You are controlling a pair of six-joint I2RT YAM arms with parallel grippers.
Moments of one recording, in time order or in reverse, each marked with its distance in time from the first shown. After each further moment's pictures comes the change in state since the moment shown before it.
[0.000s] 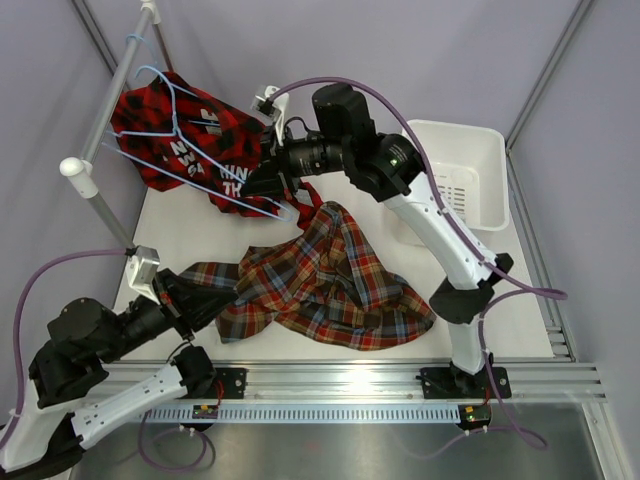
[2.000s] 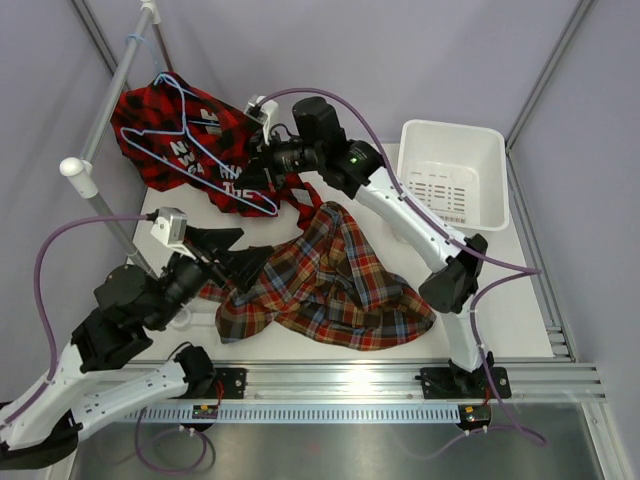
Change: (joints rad) left arm 0.000 0.209 -0.022 0.291 -0.245 0.075; right arm -0.068 0.145 -0.186 0.308 -0.029 0.085
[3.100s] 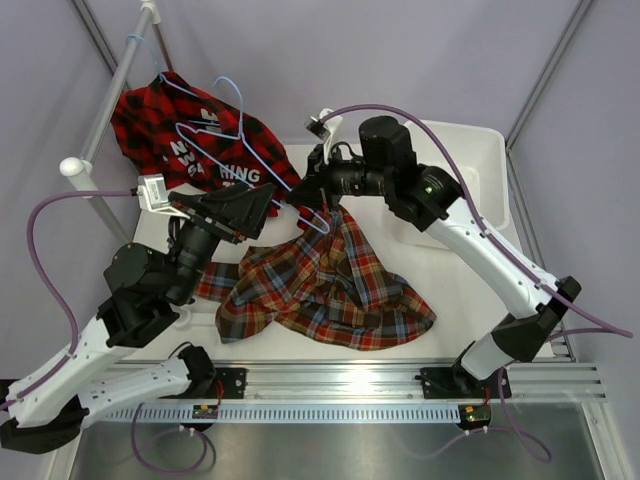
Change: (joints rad) left arm -0.013 0.221 0.060 0.451 -0.266 -0.132; right arm -0.028 -0.519 -0.513 -0.016 0.187 -0.031
